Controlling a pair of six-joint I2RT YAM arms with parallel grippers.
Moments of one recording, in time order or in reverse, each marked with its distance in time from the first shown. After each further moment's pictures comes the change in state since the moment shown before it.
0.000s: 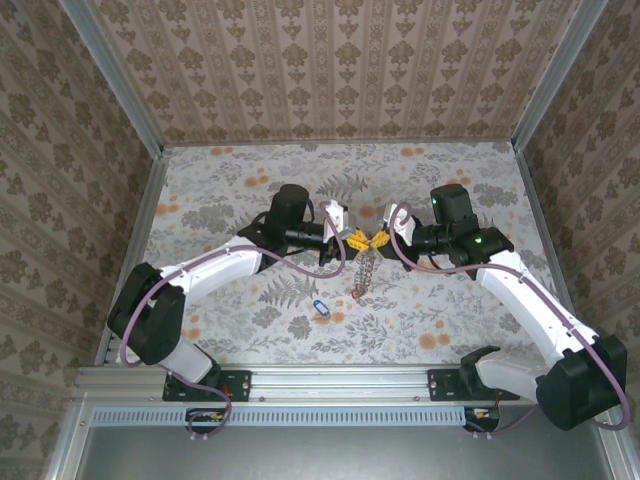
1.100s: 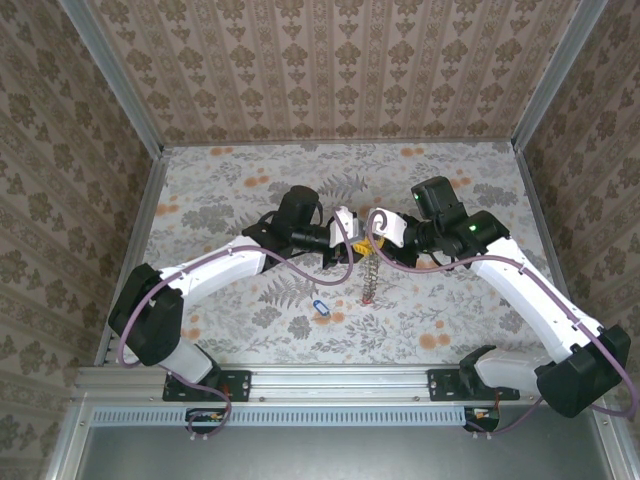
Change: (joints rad) left arm -0.044 0.000 0.038 -0.109 -0.103 0.080; right arm 0.134 0.064 0.208 -0.307 0.271 -0.103
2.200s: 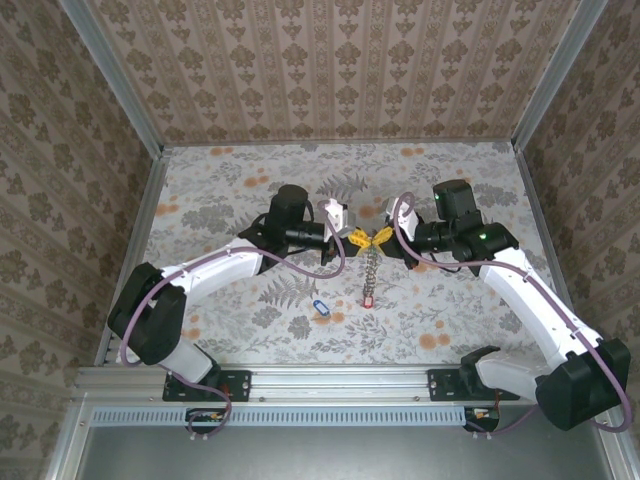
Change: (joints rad) left arm 0.043 0.000 -0.071 0.247 0.135 -0.167; right arm -0.141 -0.064 -0.161 0.245 -0.286 0.196
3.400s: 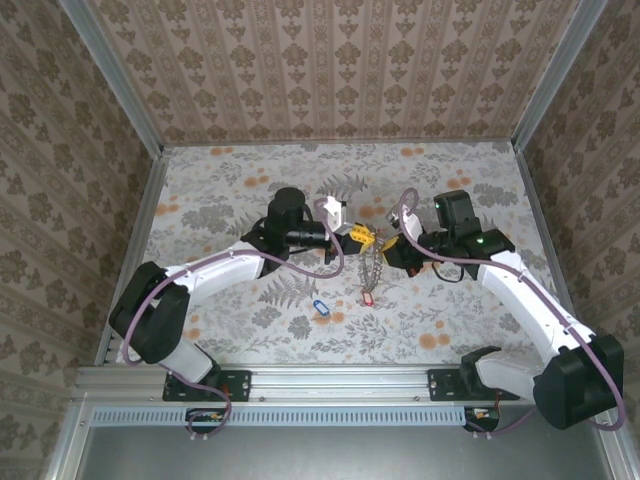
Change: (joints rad) left arm -0.009 0.009 -0.039 0.193 0.001 -0.119; right arm -0.041 0.007 -0.090 -0.021 -0.010 0.198
